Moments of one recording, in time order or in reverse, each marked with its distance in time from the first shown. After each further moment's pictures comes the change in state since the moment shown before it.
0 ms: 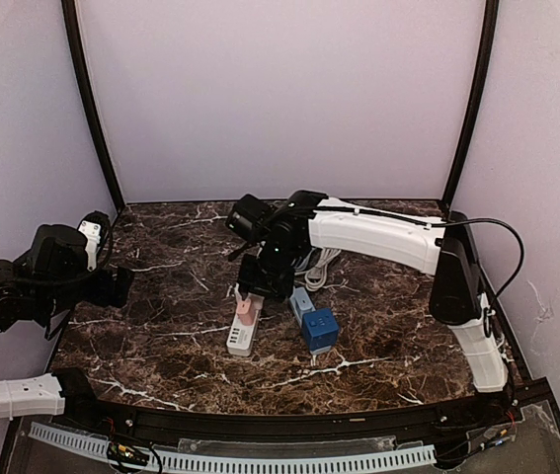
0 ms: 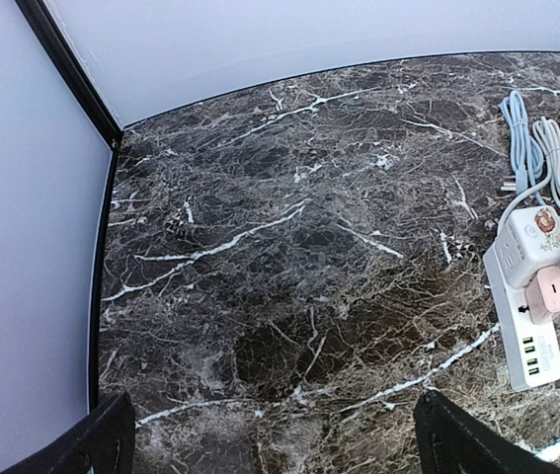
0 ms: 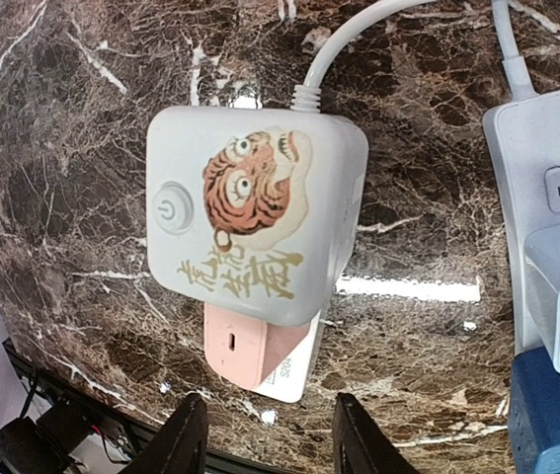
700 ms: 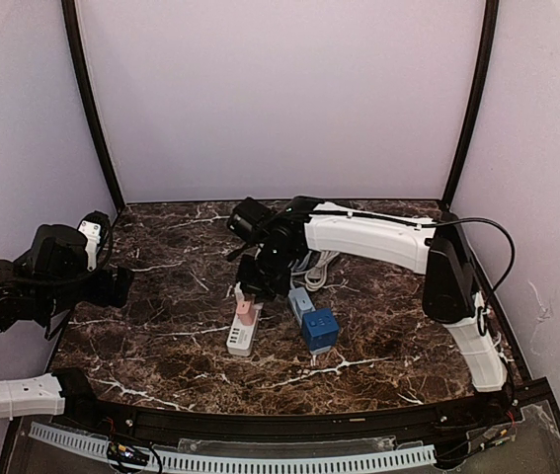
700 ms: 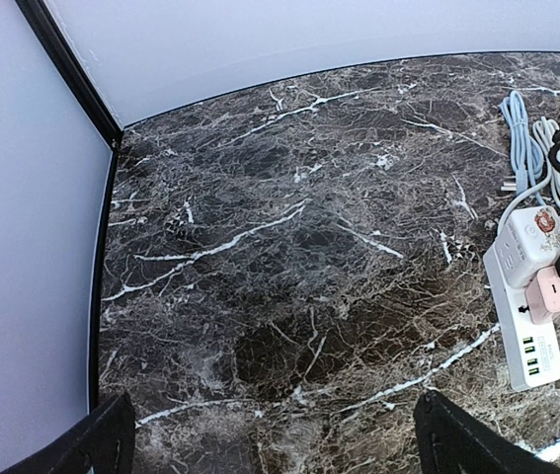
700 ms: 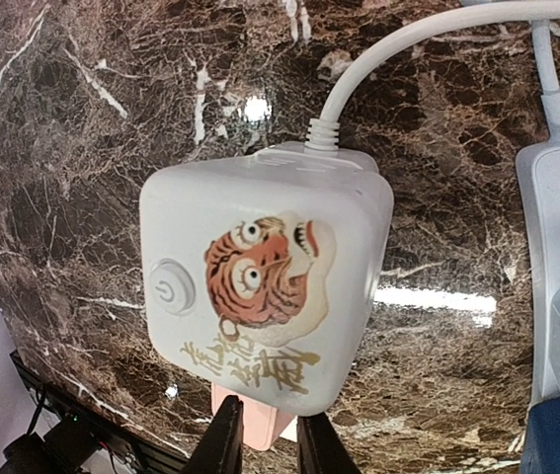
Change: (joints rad) left arm 0.000 0.000 0.000 0.000 -0.001 0.000; right arm -0.020 0.040 -0.011 0.077 -0.027 -0.012
